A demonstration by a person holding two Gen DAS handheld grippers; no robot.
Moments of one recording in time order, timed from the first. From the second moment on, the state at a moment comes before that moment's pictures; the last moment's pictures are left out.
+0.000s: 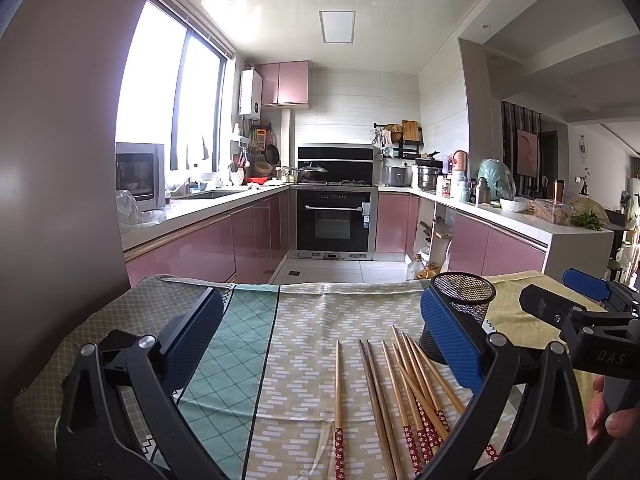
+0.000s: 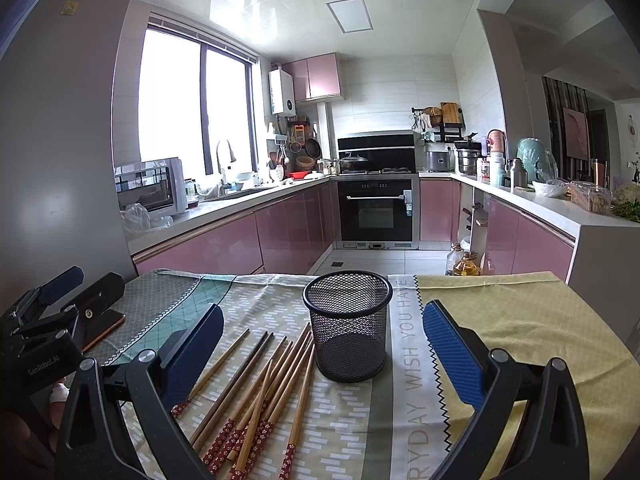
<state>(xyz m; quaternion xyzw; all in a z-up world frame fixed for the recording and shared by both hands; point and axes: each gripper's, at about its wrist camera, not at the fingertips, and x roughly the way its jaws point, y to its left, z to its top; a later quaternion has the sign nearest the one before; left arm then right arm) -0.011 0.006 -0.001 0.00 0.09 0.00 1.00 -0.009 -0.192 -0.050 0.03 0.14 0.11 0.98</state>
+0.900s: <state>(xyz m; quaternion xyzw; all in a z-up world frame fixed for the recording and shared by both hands) -0.011 0.007 -0.003 0.00 0.10 0.00 1.00 -0.009 -0.193 -0.051 0.03 0.14 0.11 0.98</state>
